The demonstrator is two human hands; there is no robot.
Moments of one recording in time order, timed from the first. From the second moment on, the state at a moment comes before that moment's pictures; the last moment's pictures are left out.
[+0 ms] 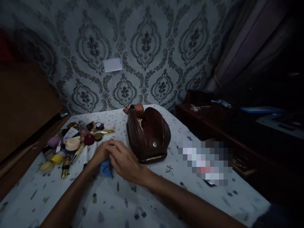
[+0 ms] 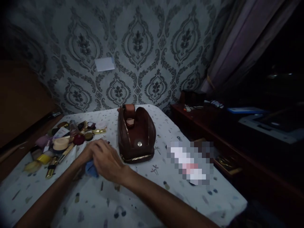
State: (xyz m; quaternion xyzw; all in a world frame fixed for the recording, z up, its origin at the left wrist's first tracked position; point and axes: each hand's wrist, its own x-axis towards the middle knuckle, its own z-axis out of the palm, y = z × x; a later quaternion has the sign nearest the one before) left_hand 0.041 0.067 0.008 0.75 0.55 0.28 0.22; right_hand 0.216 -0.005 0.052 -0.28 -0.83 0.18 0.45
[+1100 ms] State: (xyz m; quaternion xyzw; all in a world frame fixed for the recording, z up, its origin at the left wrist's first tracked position) left_hand 0.009 0.092 0.054 0.76 0.65 0.06 -0.04; right_hand 0.176 0.026 -0.049 -0.39 -0.77 0.27 0.42
